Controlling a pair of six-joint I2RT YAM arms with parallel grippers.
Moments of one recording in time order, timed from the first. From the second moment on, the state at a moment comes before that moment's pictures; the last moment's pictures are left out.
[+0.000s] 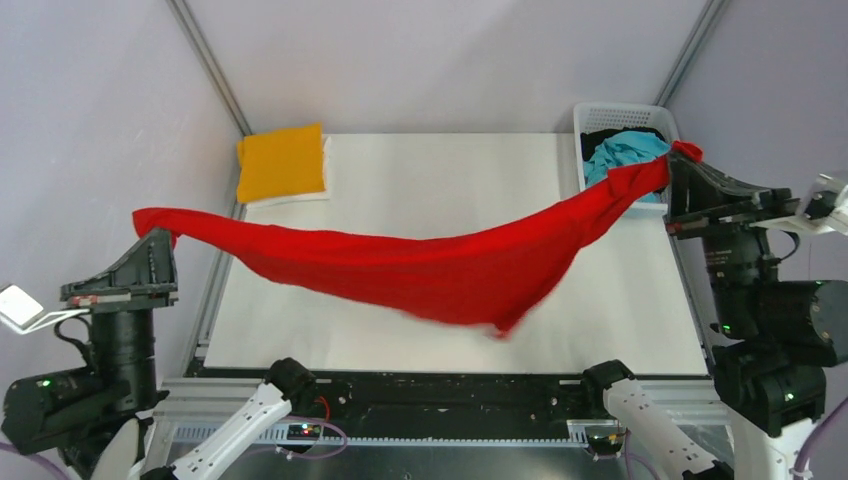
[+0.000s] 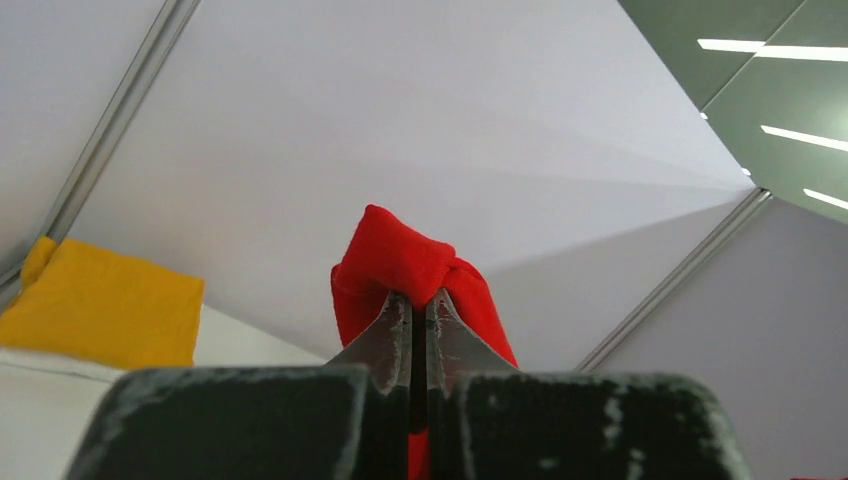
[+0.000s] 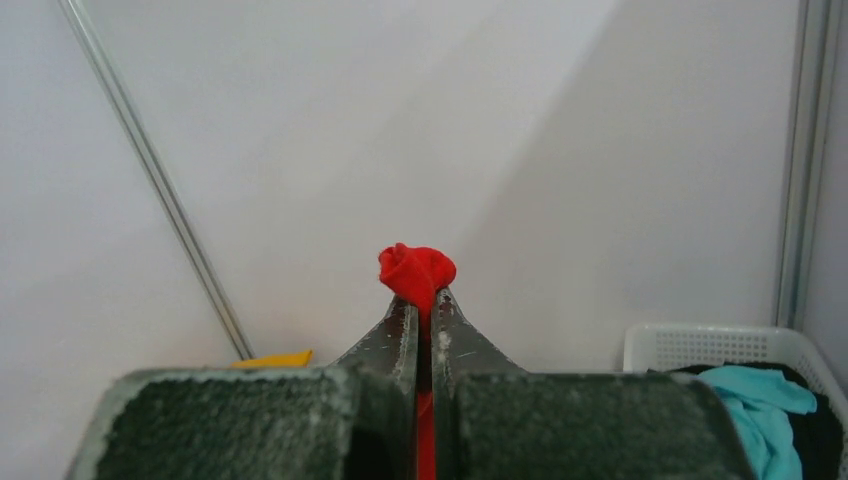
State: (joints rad) left arm -0.61 0.32 1.29 -0.44 -0.64 -0.40; right arm 0.31 0.65 1.46 -0.35 0.13 0.20
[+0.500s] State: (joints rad) left arm -0.54 0.73 1.34 -0.41 -0.89 -0.34; right arm 0.25 0.89 1.42 -0.30 0.28 0.13
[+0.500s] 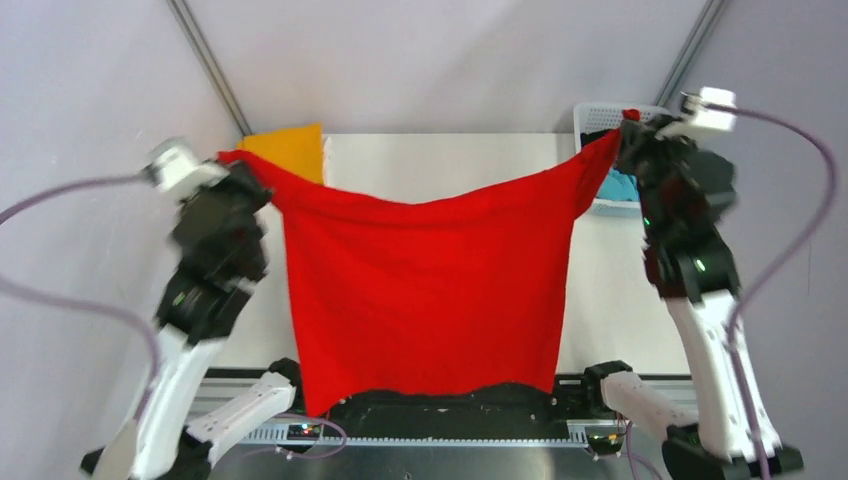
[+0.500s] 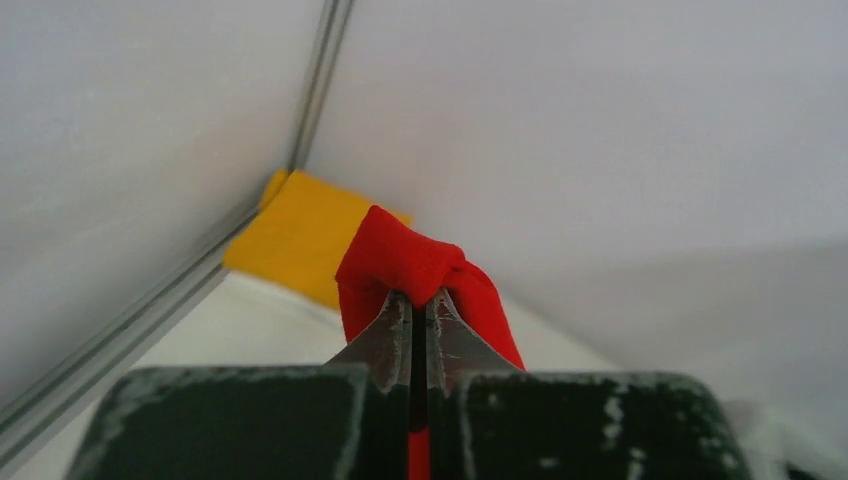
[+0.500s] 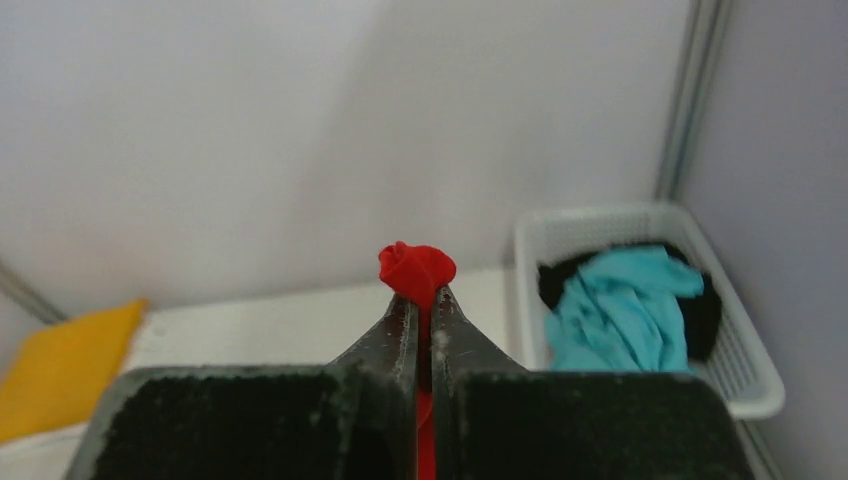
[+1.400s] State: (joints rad) left arm -0.19 1.93 1.53 -0.43 -0.33 -0.48; right arm 0.12 1.84 1.41 -0.10 0.11 0.22
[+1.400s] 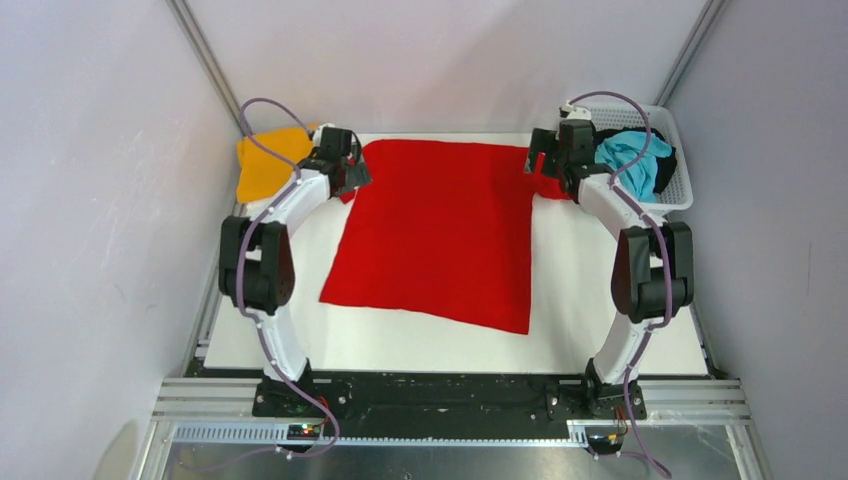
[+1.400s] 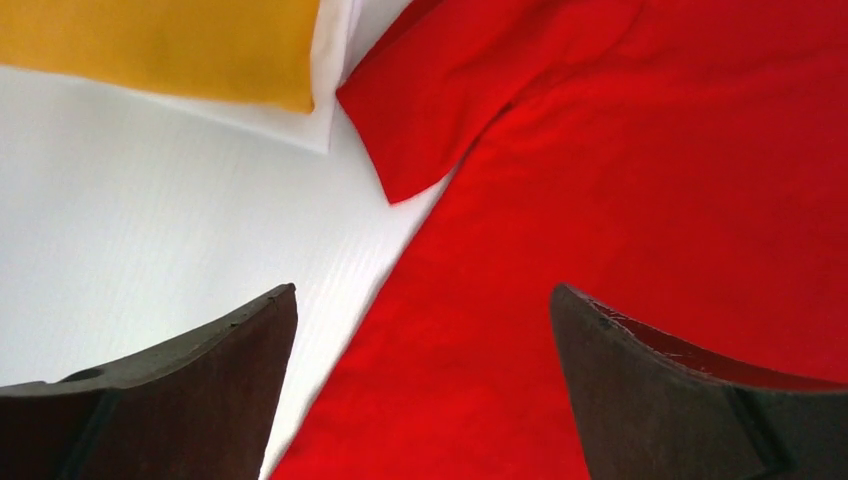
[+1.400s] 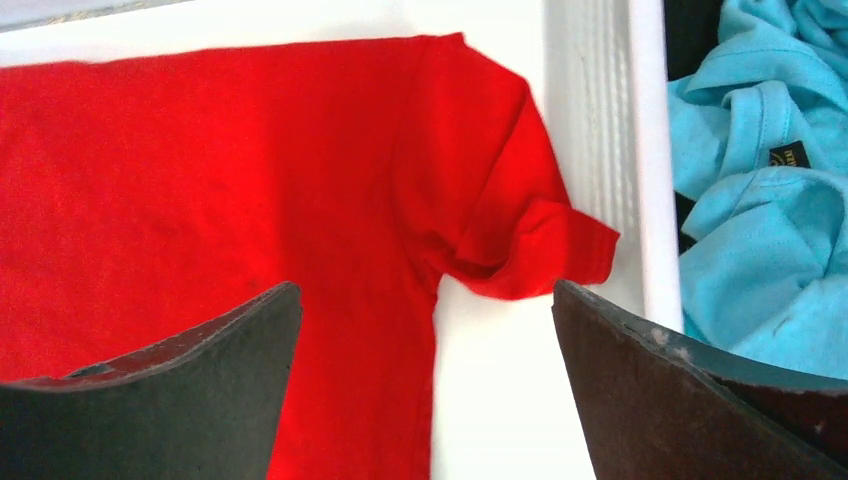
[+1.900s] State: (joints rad) left arm -0.32 1.42 0.92 -0.41 -0.30 -0.60; right arm 0.38 1.60 1.08 -0.26 0.08 0.34
